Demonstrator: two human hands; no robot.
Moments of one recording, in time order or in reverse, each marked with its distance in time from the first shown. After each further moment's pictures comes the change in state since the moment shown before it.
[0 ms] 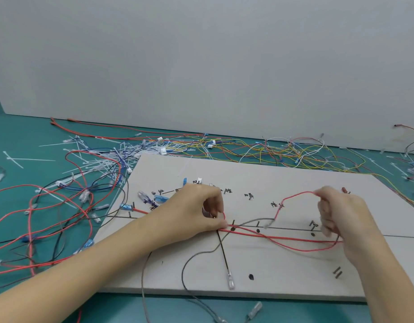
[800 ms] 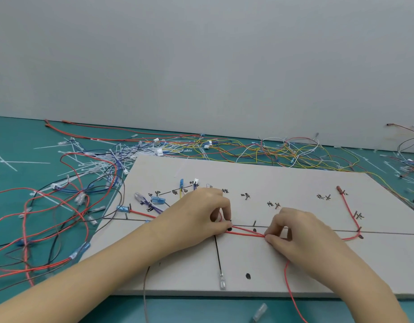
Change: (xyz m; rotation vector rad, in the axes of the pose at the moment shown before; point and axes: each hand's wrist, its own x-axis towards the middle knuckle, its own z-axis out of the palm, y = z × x) left_hand 0.005 0.008 0.012 0.210 -0.026 0.119; right_hand -0.043 0.004 0.024 -0.986 -0.319 -0.454
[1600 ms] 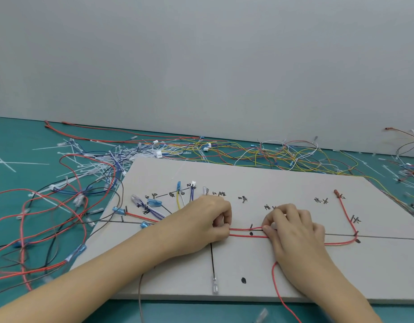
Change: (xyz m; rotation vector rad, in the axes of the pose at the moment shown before) left_hand 0.000 0.003 0.006 -0.046 -0.078 0.000; right_hand 0.004 0.006 0.034 -0.115 0.171 0.057
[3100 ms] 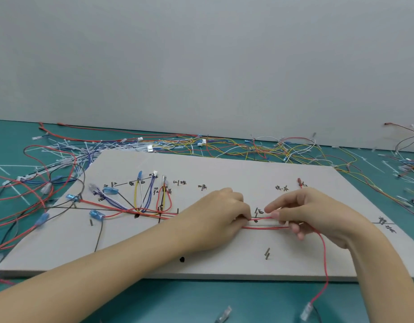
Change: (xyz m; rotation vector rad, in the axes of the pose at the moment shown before) left_hand 0.030 0.017 0.008 0.239 -0.040 0.140; right_hand 0.051 0.033 -0.048 0.922 -0.537 0.264
